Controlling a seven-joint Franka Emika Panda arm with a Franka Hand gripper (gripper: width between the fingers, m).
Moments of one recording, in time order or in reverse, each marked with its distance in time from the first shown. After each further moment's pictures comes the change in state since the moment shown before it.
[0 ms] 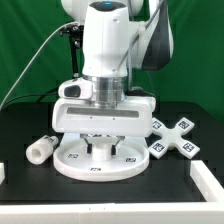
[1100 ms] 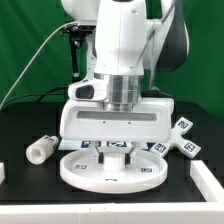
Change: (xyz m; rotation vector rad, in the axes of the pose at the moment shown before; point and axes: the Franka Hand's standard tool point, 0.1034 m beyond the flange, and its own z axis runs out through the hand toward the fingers) arm 0.068 -0.024 -0.009 -0.004 0.069 -0.086
